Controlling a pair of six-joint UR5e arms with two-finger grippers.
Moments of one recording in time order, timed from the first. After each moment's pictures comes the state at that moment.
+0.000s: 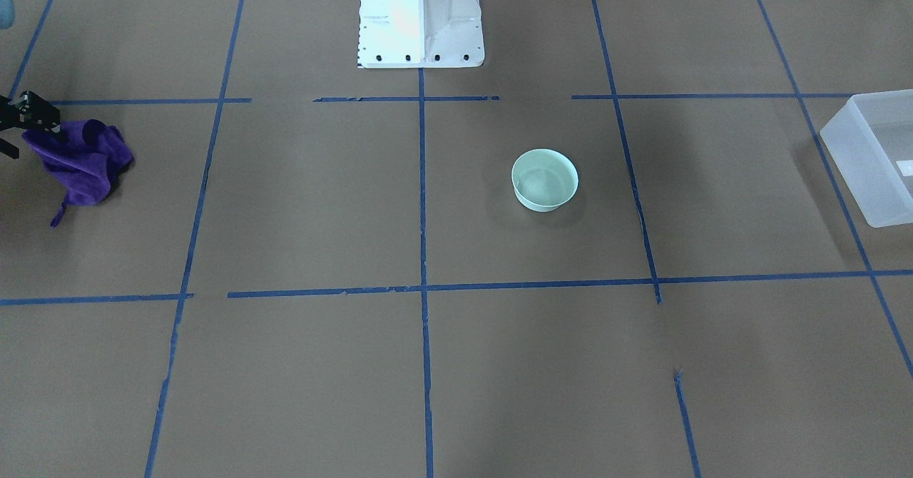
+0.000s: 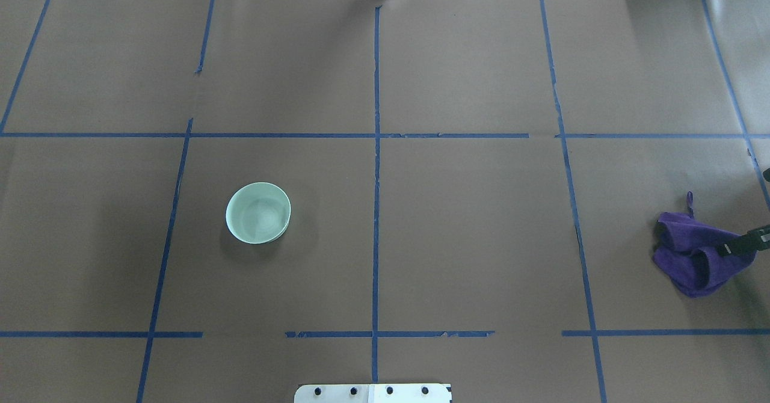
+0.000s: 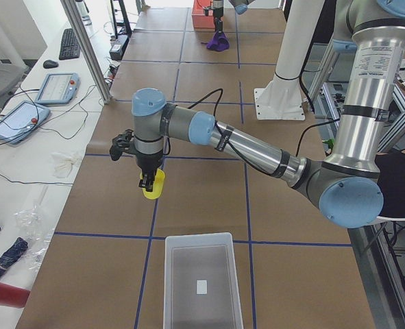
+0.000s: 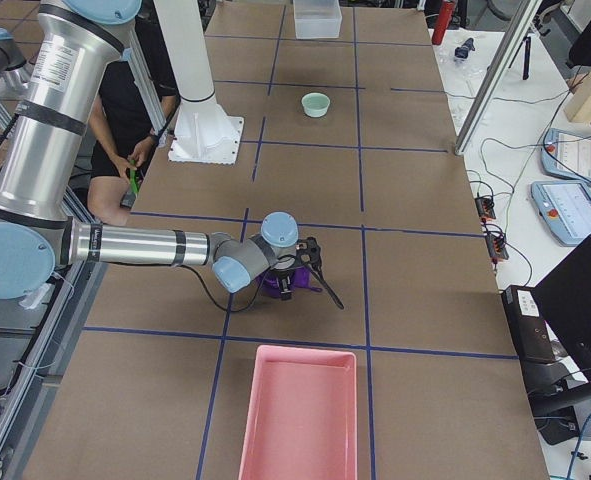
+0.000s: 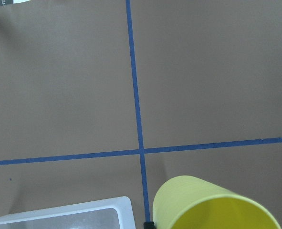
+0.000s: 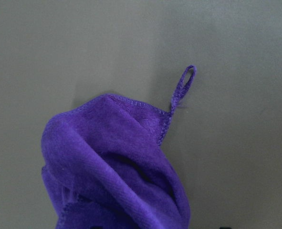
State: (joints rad) left arm -1.53 -1.71 -1.83 -1.38 -2.16 -0.08; right arm 1.02 -1.91 1.76 -0.87 2.31 0.49
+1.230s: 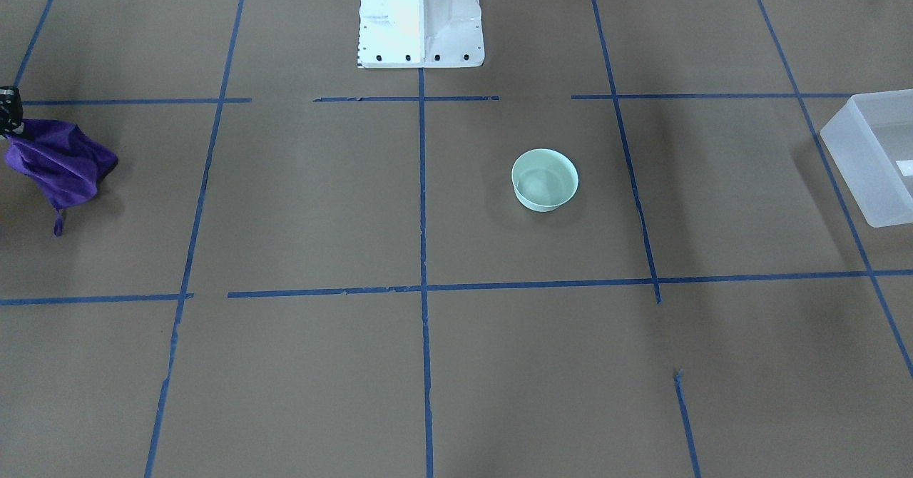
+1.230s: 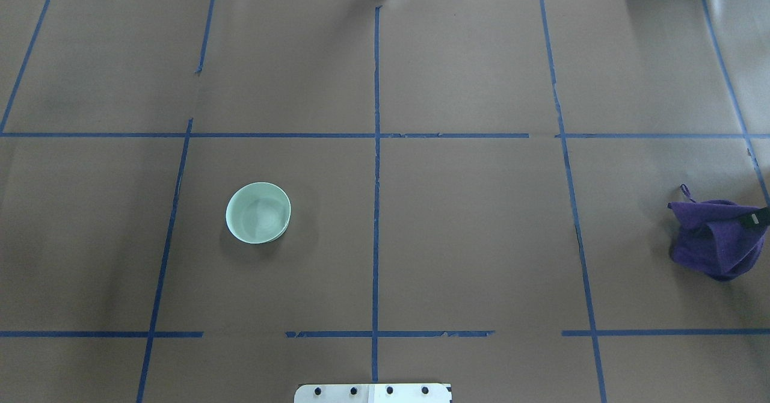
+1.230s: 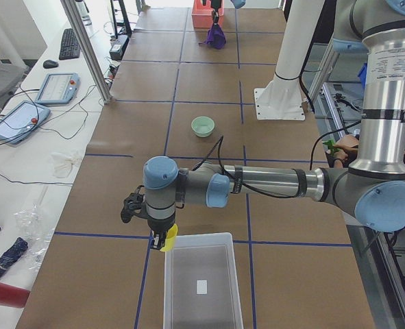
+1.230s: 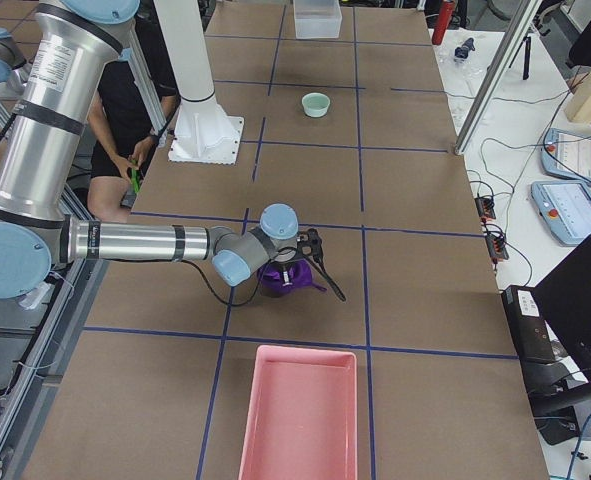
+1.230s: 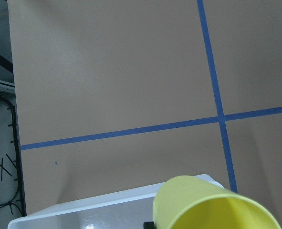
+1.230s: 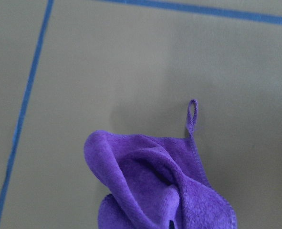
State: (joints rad) left arm -1.60 -1.55 -1.62 -1.65 -2.16 0.09; right arm 1.18 -1.89 1.89 -0.97 2.41 0.49
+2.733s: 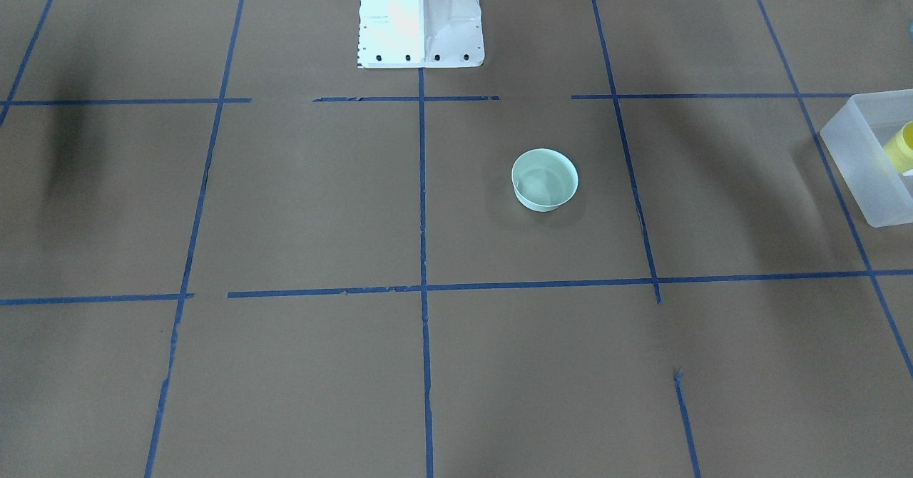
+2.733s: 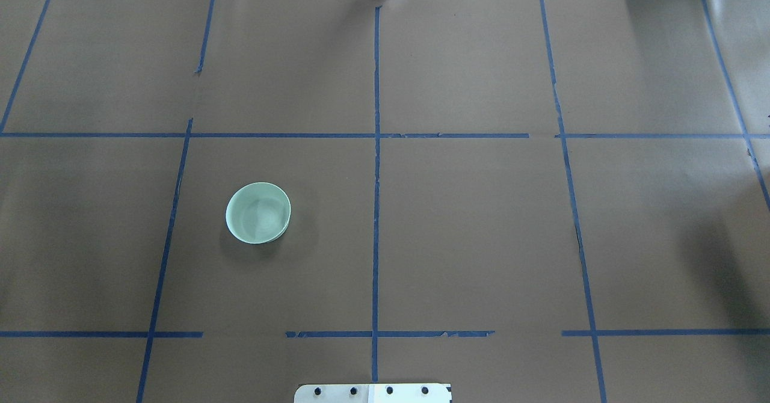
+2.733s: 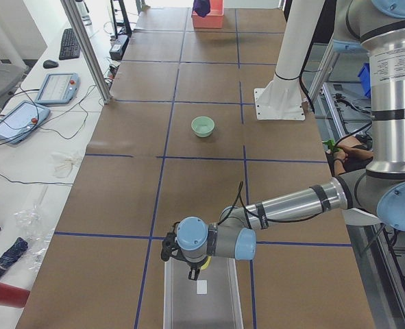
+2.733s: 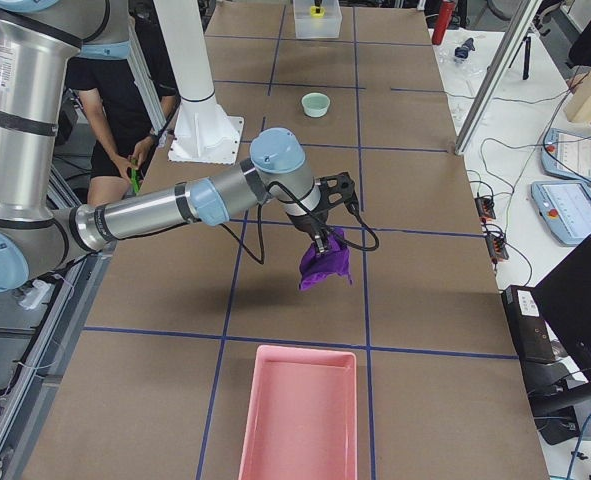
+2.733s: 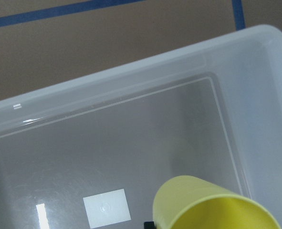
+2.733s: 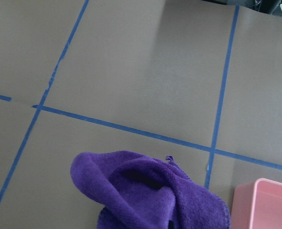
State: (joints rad) left arm -1.50 -1.42 -1.37 -1.98 -2.35 0.10; right arm 1.56 -1.80 2.10 -1.38 2.33 0.10
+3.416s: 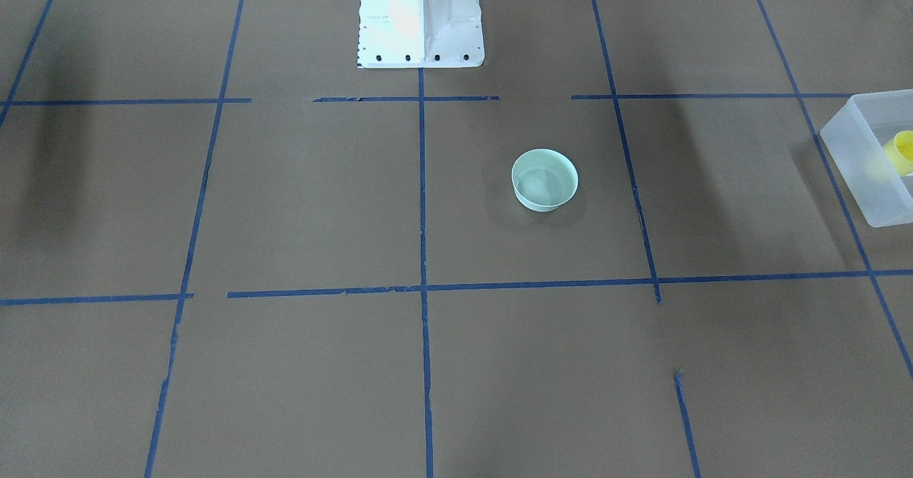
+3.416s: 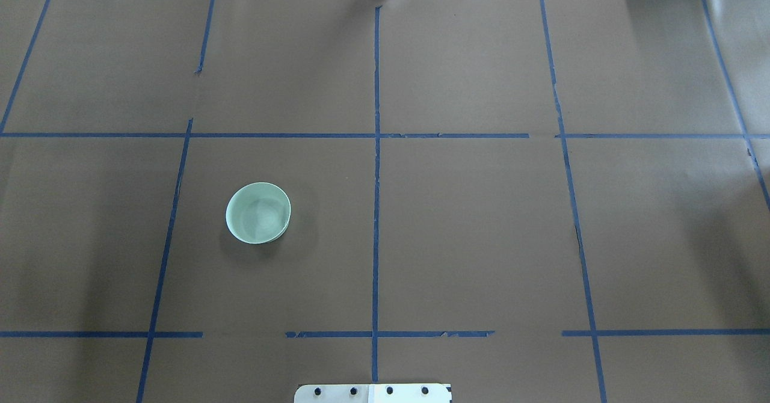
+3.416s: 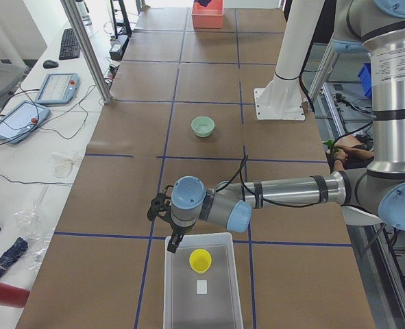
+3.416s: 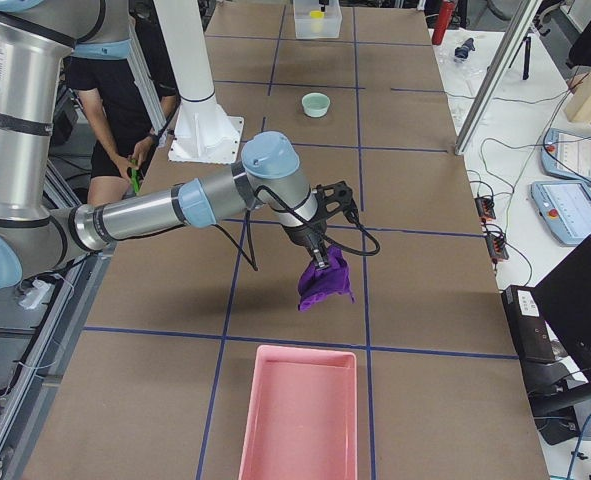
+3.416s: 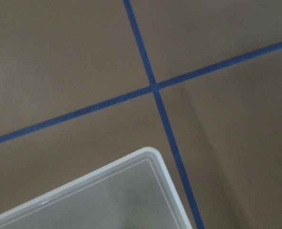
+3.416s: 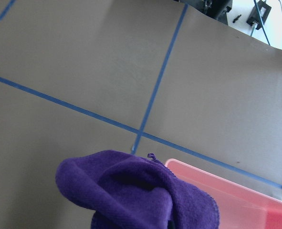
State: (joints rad) left arm -1.55 -1.42 -1.64 -1.96 -2.33 0.09; right arm 1.68 -1.80 2.09 -1.52 2.16 -0.23
